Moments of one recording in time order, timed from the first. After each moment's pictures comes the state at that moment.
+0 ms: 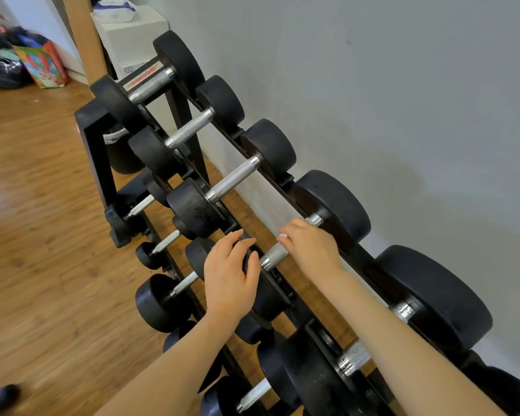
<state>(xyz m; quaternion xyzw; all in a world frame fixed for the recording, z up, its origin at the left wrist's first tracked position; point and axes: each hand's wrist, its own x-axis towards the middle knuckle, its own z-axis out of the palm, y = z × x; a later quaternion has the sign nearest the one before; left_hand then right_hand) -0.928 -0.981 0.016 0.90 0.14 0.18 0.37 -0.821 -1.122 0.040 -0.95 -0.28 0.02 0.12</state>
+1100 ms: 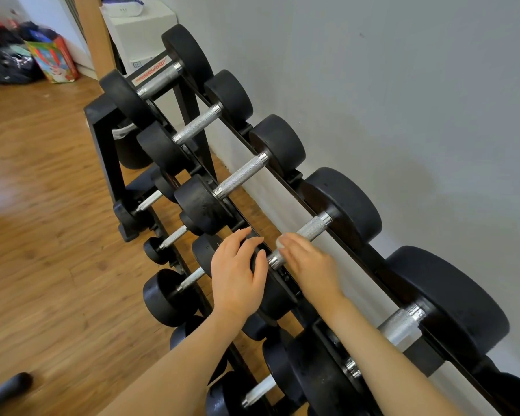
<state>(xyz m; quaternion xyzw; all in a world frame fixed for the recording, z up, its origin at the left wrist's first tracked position) -0.928 -0.981 0.018 0.90 0.14 0.18 0.37 -0.852 -1.130 -0.007 -0.90 -0.33 -0.15 0.22</state>
